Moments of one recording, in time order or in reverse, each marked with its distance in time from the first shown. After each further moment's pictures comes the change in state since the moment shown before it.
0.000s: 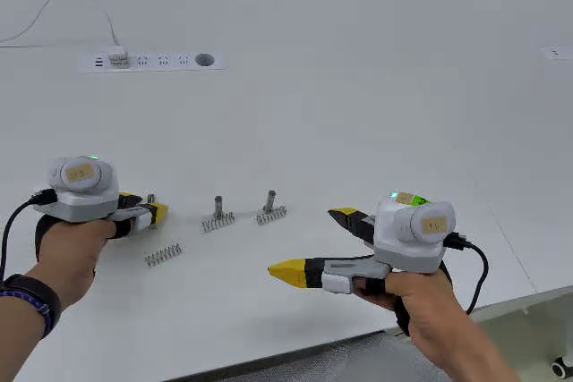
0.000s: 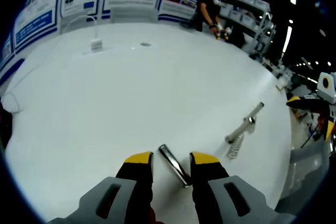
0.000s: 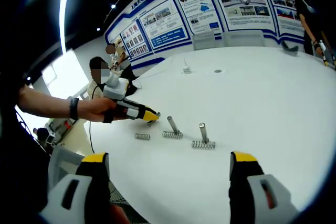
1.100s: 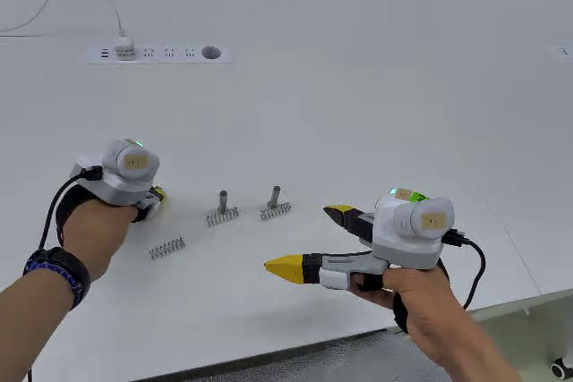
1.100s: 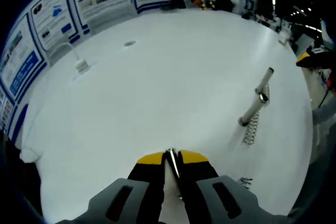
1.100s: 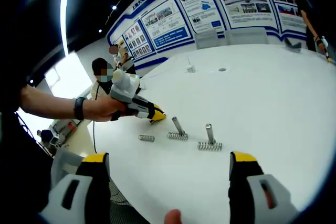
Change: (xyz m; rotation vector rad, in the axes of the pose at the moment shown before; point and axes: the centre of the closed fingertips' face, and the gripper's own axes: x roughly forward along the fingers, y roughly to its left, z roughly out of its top) left arm 0.009 0.005 0.004 0.332 0.133 0.128; right arm 0.009 0.007 0.001 0.018 0.003 0.035
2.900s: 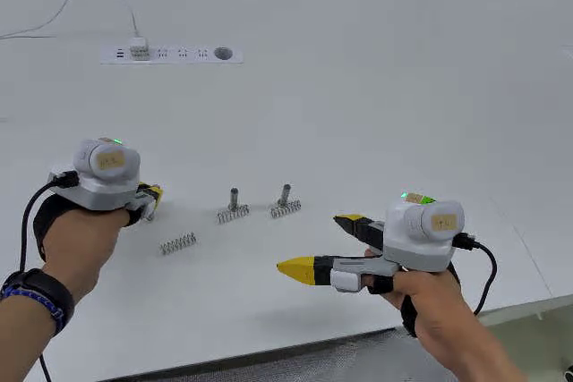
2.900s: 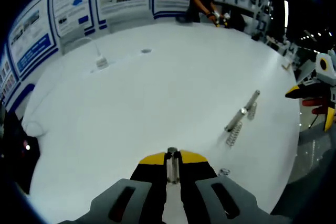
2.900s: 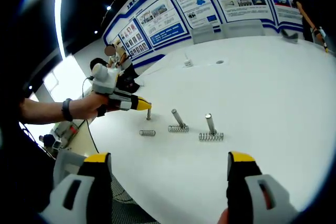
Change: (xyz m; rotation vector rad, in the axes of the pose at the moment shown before) left arm -0.050 0.000 -0.003 -0.166 -0.082 0.006; right arm -0.002 0.001 -0.013 0.054 0.027 0.002
